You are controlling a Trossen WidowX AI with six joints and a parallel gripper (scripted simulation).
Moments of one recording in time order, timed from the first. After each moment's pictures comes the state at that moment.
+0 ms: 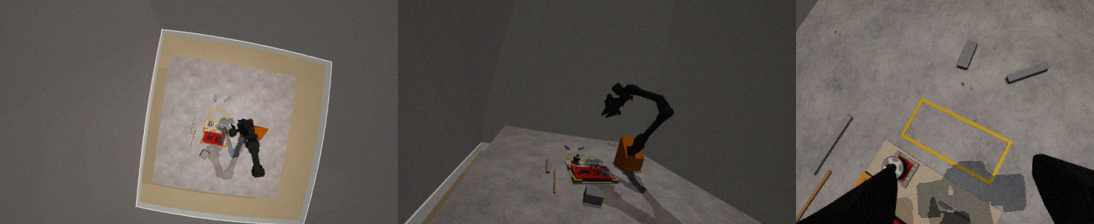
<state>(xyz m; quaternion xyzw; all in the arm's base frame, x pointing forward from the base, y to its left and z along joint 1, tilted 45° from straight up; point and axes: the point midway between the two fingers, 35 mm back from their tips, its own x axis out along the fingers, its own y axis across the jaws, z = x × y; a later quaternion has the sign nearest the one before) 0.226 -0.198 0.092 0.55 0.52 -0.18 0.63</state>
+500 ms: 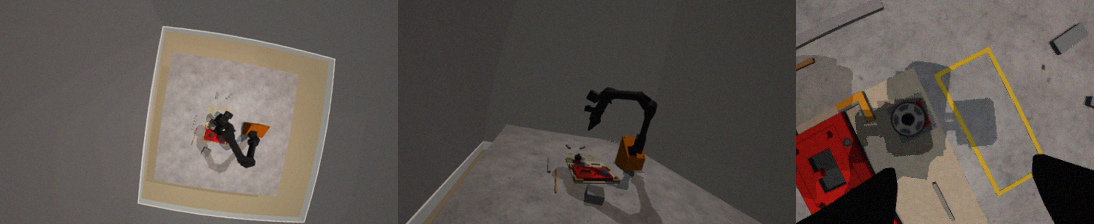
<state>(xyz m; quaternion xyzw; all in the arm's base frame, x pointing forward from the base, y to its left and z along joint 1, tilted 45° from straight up) 0.330 -0.107 0.041 0.37 0.64 0.10 0.67</state>
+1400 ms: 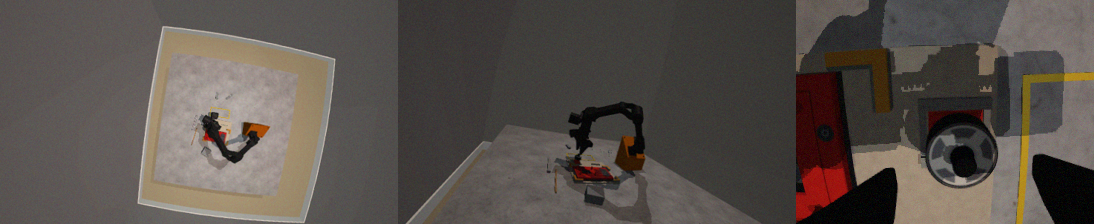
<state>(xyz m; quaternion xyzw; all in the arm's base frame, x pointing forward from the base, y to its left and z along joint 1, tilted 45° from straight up) 0.367 0.015 -0.037 0.23 0.66 0.29 0.65</state>
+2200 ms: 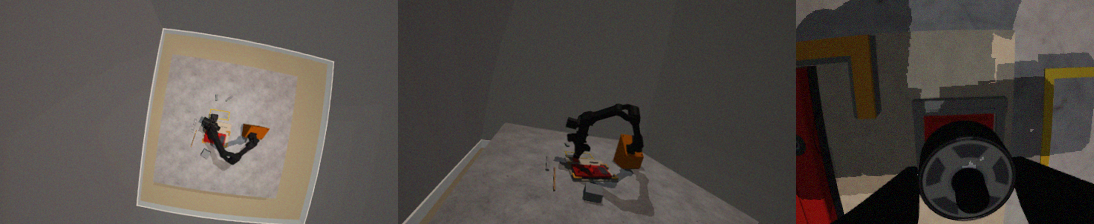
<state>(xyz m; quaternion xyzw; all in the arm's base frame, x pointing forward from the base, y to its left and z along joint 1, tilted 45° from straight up) 0.360 0.039 -0.061 0.23 0.66 0.30 0.65</state>
